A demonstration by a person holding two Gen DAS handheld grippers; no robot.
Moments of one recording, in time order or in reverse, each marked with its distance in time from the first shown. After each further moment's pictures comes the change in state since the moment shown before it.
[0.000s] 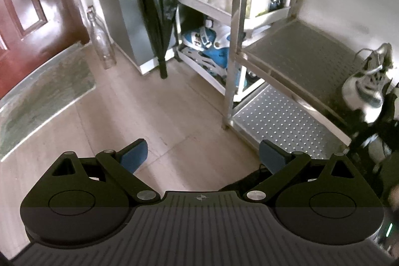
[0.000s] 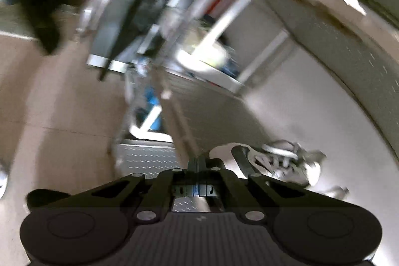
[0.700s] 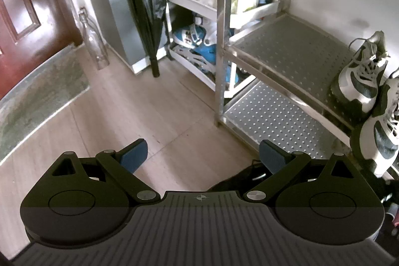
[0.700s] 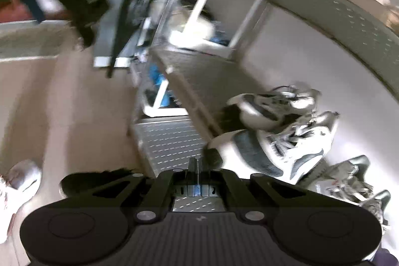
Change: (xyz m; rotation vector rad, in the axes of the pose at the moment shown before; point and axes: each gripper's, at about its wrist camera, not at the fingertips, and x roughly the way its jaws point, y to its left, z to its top) left arm 0.001 -0.015 -0.003 0.025 0.013 -0.020; right arm -0.092 -0.009 -0.050 0.180 0.045 0.128
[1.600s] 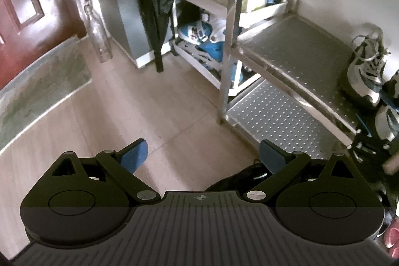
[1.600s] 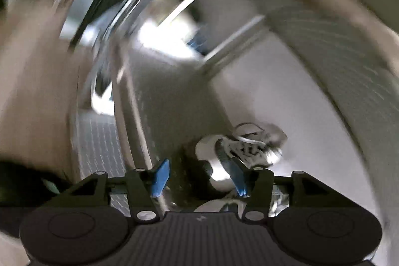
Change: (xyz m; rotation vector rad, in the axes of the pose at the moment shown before) left arm 0.003 0.013 0.002 -0.047 0.018 -0.001; right arm 0.101 0.013 0.038 -0.498 0.044 -0.272
